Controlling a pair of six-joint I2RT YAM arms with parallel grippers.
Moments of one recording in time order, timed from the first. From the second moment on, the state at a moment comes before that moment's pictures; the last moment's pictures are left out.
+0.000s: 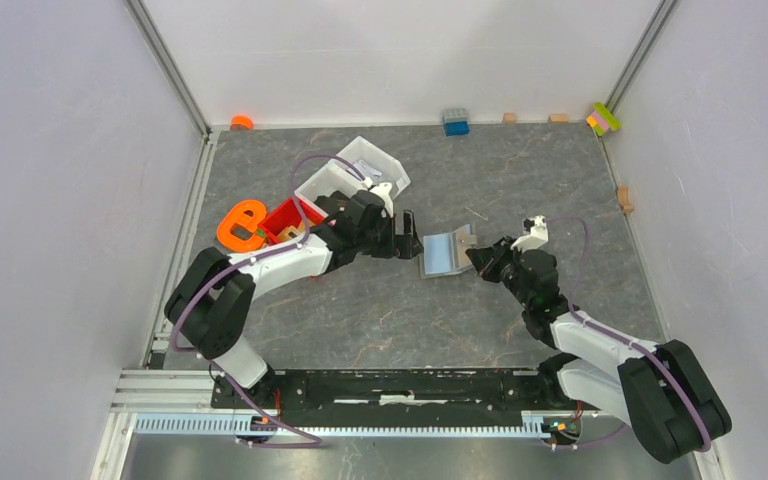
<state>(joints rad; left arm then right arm) -0.71 1.62 0.99 -0.08 0.09 -0.54 0.39 1.07 0.20 0.58 -0.01 0.72</state>
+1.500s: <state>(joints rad) -0.59 1.66 0.76 0.65 0.63 -0.89 0.38 1.17 0.12 1.13 -0.40 0.83</state>
